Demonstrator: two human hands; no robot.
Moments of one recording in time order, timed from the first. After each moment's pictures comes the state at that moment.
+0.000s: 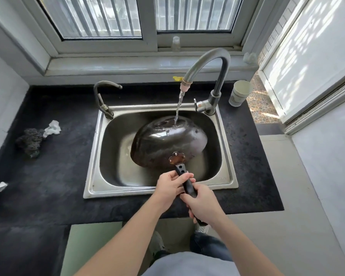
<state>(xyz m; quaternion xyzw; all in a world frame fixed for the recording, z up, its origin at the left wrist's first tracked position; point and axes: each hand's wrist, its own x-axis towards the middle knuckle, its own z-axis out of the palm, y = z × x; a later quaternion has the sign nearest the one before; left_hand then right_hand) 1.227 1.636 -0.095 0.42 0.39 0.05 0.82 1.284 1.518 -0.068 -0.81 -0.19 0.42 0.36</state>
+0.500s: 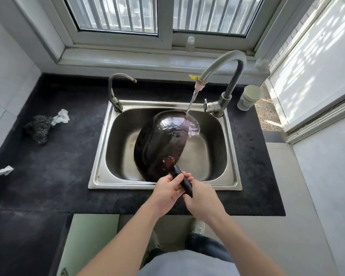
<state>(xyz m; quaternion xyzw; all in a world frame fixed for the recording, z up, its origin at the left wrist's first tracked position) 1.197 1.642 -0.105 0.26 0.36 0.08 0.89 1.274 1.534 -0.063 -0.88 -0.35 0.28 0.16</state>
